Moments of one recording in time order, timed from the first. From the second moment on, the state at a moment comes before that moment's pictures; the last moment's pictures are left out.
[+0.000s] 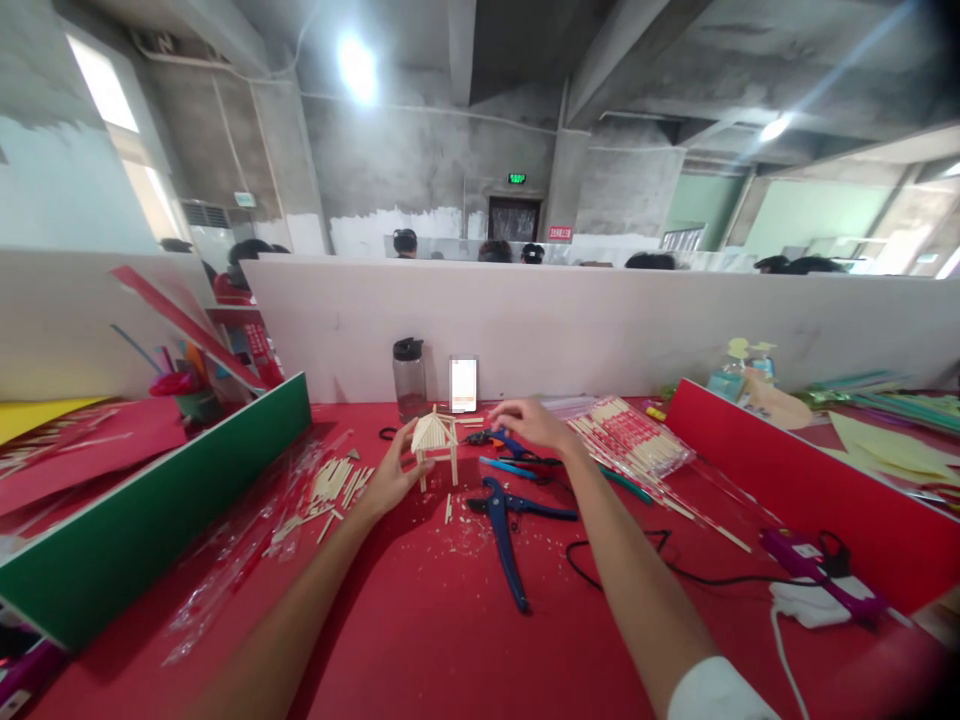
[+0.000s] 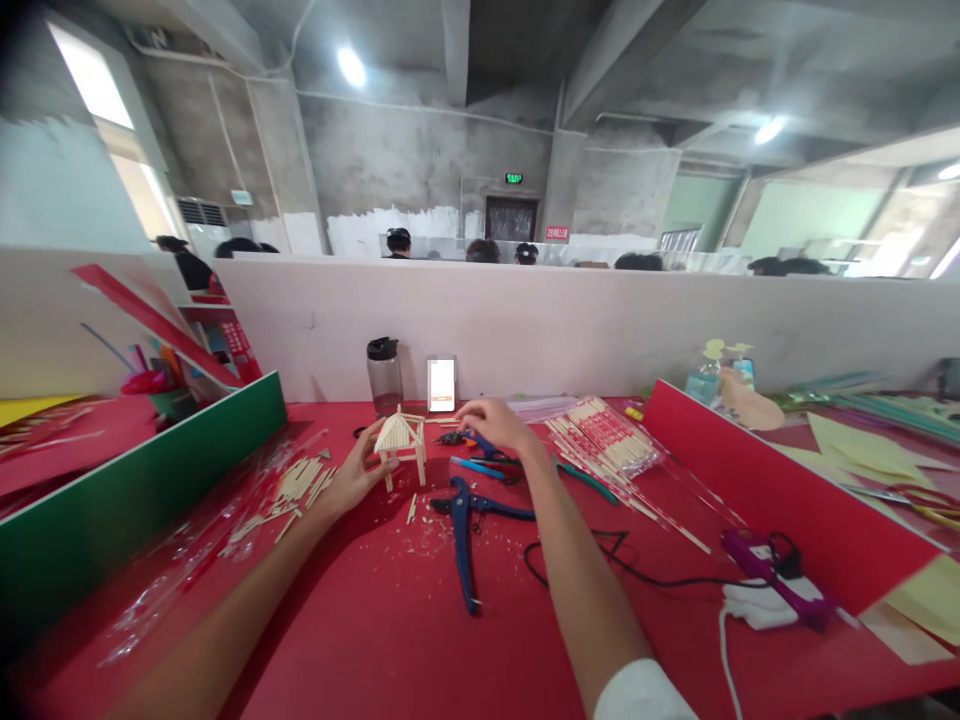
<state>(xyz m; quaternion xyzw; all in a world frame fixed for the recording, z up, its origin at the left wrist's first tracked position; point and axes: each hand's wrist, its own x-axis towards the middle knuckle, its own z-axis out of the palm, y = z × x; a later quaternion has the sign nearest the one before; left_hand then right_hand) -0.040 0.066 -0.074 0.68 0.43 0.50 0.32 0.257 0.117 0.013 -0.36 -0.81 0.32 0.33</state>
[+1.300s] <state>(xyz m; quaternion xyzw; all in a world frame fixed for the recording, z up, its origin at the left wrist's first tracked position) -0.038 0.063 -0.069 0.69 0.41 0.50 0.33 0.182 0.112 -0.026 -0.29 -0.83 0.32 0.35</state>
